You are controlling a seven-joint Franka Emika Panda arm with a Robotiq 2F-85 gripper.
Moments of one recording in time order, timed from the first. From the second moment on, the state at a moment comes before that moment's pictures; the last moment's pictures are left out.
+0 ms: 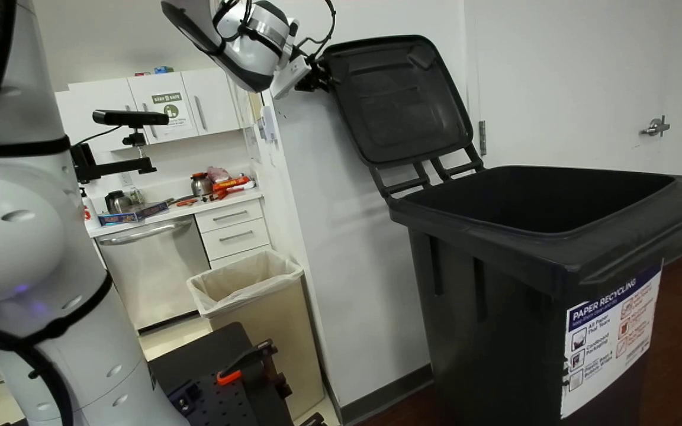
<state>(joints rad) 0.12 0.14 0.50 -1.79 -1.12 2.75 0.78</state>
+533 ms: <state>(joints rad) 0.07 -0.03 0.44 -1.93 -1.11 2.80 0.96</state>
